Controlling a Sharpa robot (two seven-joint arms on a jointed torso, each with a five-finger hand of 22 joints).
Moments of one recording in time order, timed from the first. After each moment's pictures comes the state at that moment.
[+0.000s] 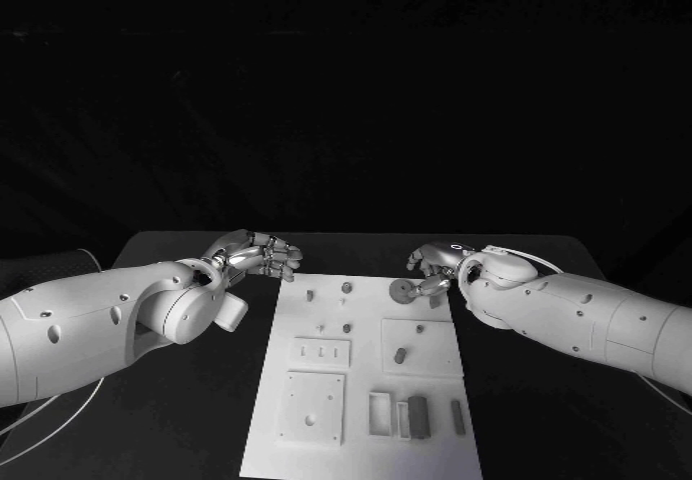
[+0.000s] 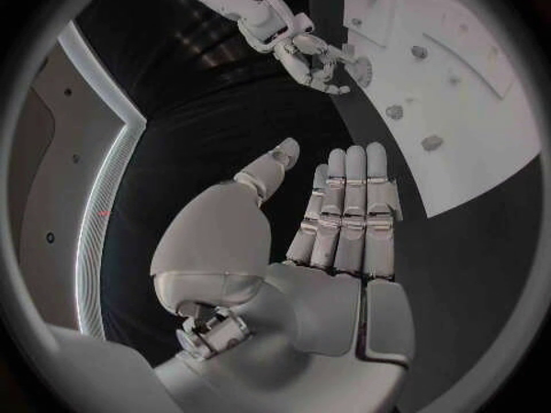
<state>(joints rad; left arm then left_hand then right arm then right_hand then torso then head) 1.38 -0.83 -0.24 1.40 -0.20 -0.25 0.20 1.09 -0.09 0.44 -0.28 0.10 0.84 0.17 0.38 0.43 1.12 0.11 0.24 0.26 1.02 0.08 0.35 0.84 0.04 0.99 -0.02 0.21 0.77 1.26 -0.56 -0.14 1.01 -1.46 -0.23 -0.08 1.04 -0.24 0.58 -0.16 0.06 0.68 0.18 0.20 0.47 1.15 0.07 1.25 0.87 1.10 -0.03 1.44 0.95 0.24 1.06 0.02 0.89 1.31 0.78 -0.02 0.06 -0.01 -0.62</state>
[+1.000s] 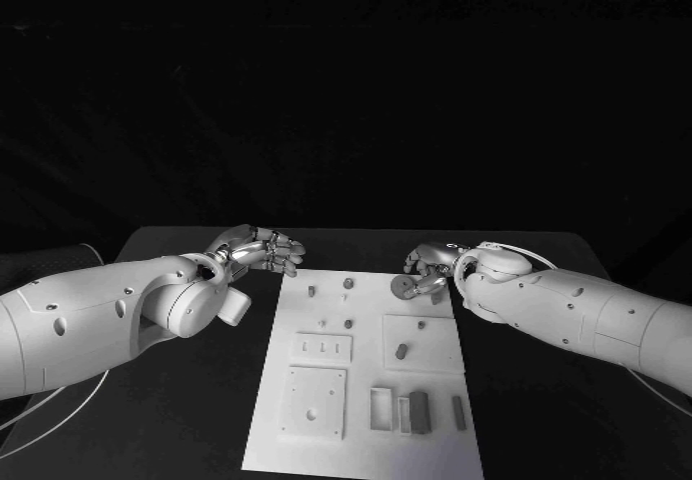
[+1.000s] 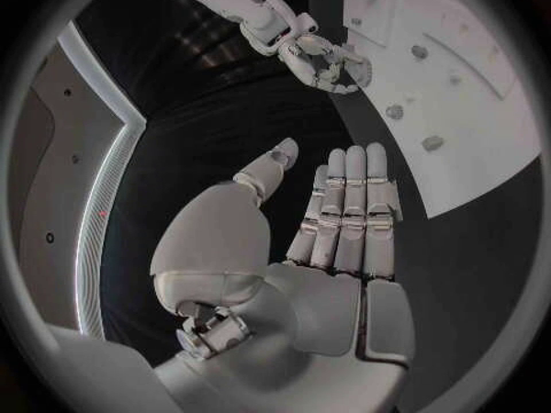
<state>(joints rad) 1.38 -0.83 -0.24 1.40 -0.20 -0.25 0.19 1.09 -0.09 0.44 -0.28 0.10 0.83 0.18 0.38 0.43 1.12 0.12 0.24 0.27 1.02 0.08 0.34 0.84 0.04 0.99 -0.02 0.21 0.77 1.25 -0.52 -0.14 0.95 -1.43 -0.16 -0.04 1.02 -0.21 0.56 -0.18 0.06 0.69 0.18 0.21 0.48 1.14 0.07 1.26 0.86 1.10 -0.04 1.45 0.95 0.24 1.05 0.02 0.89 1.31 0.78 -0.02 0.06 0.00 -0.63</state>
